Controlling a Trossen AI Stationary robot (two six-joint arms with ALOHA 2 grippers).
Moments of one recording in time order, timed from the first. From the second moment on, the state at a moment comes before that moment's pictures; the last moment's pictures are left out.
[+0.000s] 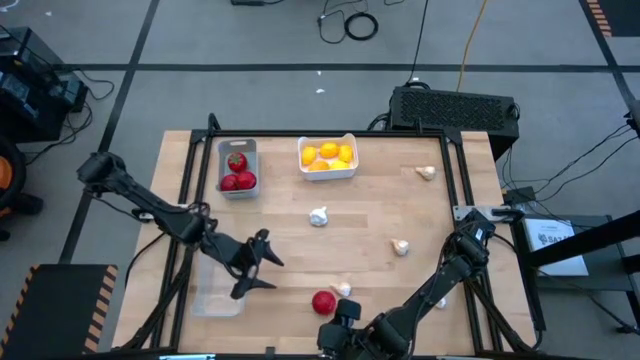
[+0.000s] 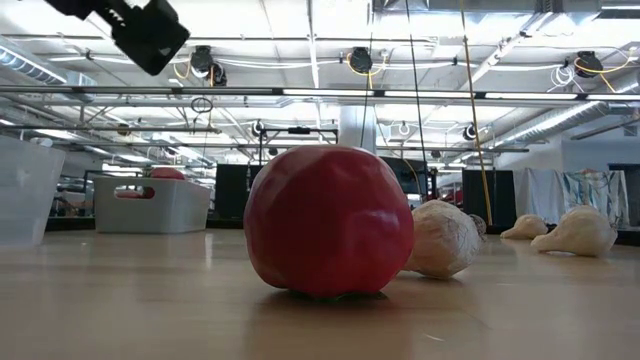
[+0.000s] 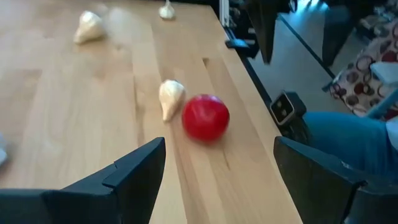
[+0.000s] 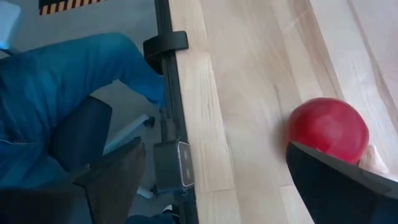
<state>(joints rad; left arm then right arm) -0.51 1.17 0.63 0.06 -0.09 -0.31 0.72 2.28 2.15 -0.92 0.34 0.87</state>
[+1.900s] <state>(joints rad) -0.54 0.83 0.64 -0.30 -0.24 -0.23 0.54 2.28 1.76 -0.70 0.33 0.72</state>
